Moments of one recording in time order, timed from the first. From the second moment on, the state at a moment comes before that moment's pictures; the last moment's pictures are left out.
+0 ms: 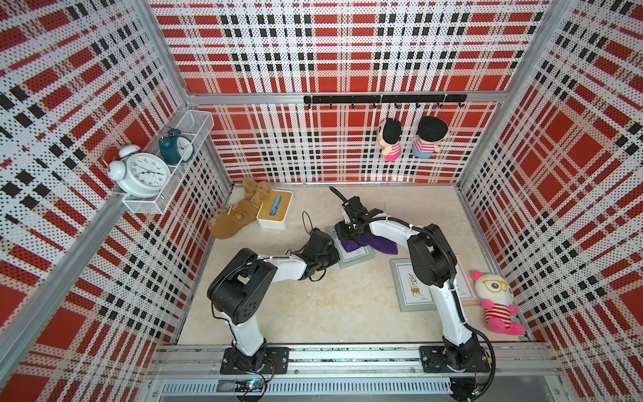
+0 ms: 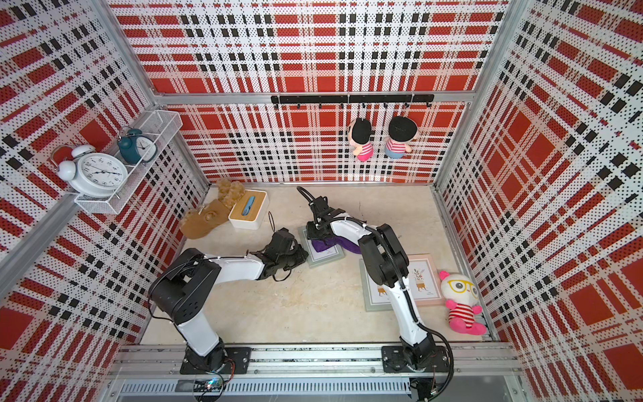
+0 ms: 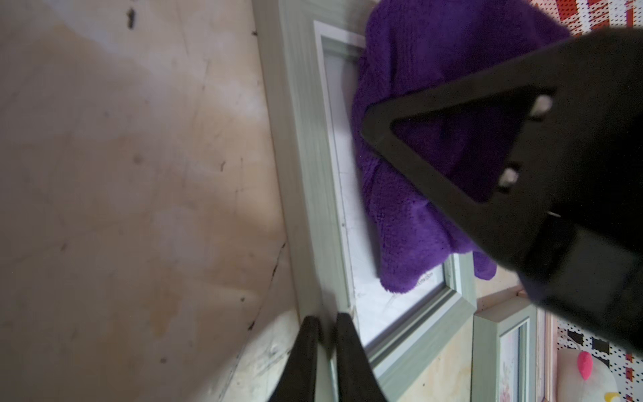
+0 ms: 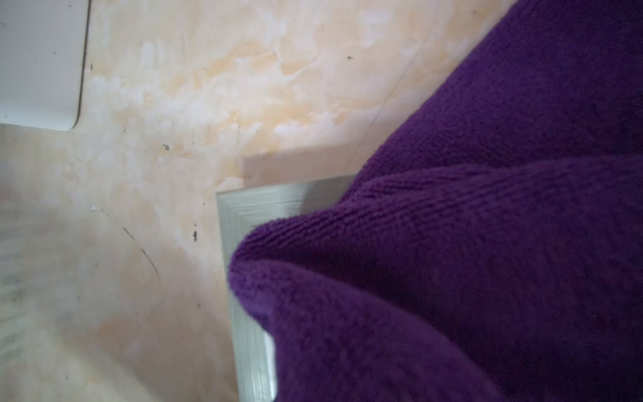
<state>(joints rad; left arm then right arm) -0.59 1.76 0.80 0.18 0.08 -0.94 0.59 2.28 1.76 -0.50 -0.14 0.51</state>
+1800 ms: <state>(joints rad) -0.59 1.76 0.79 0.20 0.10 -0.95 0.61 2.12 1.52 -0.48 -0.10 0.37</state>
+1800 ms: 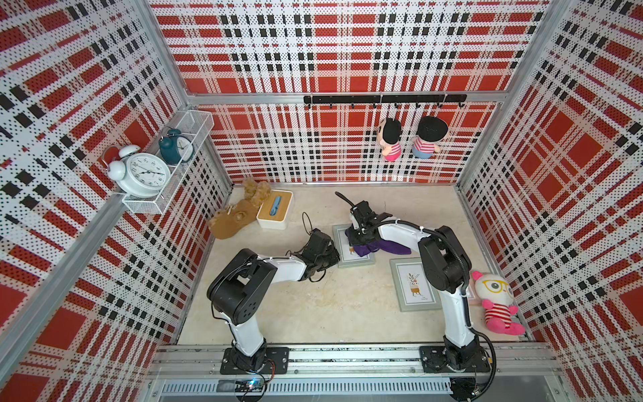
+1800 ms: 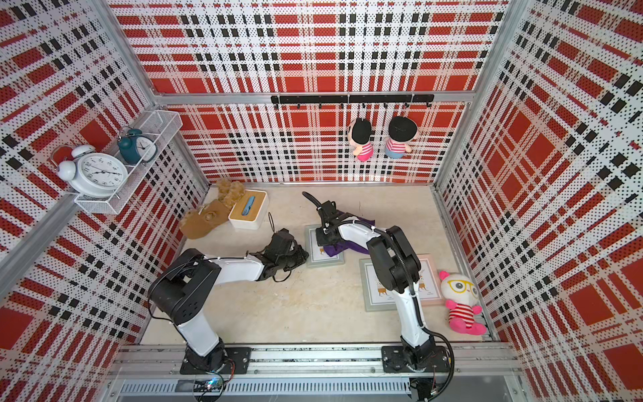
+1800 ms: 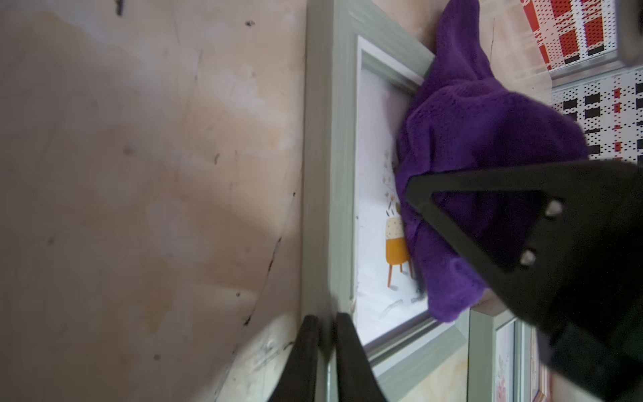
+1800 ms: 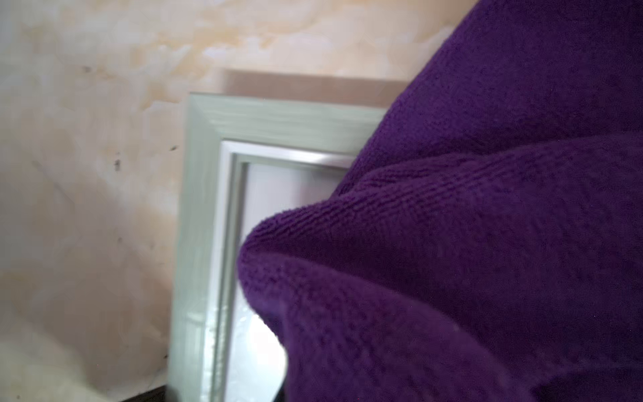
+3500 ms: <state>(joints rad) -0.56 1.75 0.99 0.03 0.15 -0.91 0.58 1.85 1.53 -0.55 -0.01 0.43</state>
